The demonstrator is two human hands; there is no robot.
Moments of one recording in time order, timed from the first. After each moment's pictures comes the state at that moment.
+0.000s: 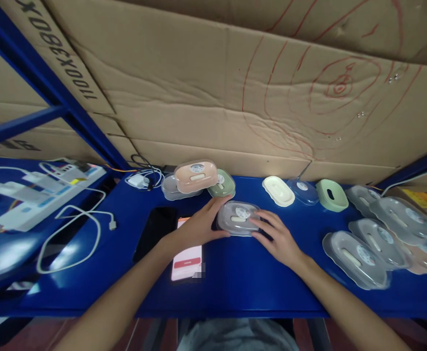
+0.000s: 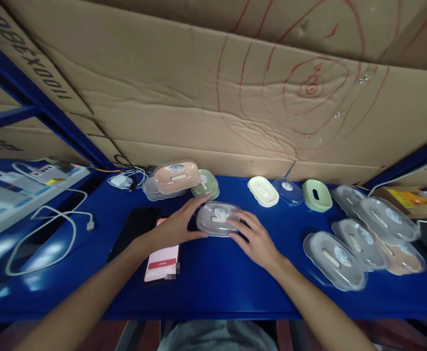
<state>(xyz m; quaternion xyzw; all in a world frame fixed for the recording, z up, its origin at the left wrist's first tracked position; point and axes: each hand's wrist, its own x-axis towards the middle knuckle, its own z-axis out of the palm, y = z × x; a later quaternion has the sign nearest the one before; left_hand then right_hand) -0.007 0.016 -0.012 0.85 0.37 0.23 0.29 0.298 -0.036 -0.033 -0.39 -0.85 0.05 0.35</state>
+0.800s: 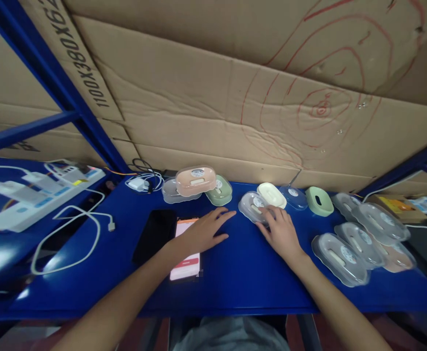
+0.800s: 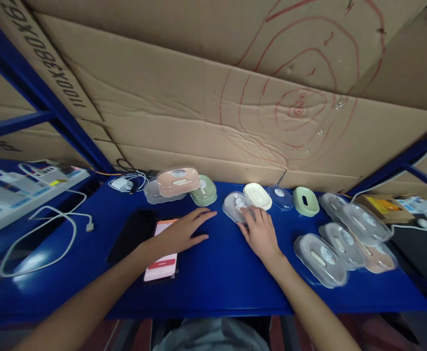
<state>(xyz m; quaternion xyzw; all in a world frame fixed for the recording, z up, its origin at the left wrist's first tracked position) 0.001 0.003 -0.017 0.90 0.36 0.19 0.19 0.305 -0.031 -0.015 -0.54 -0.81 -0.12 0.20</state>
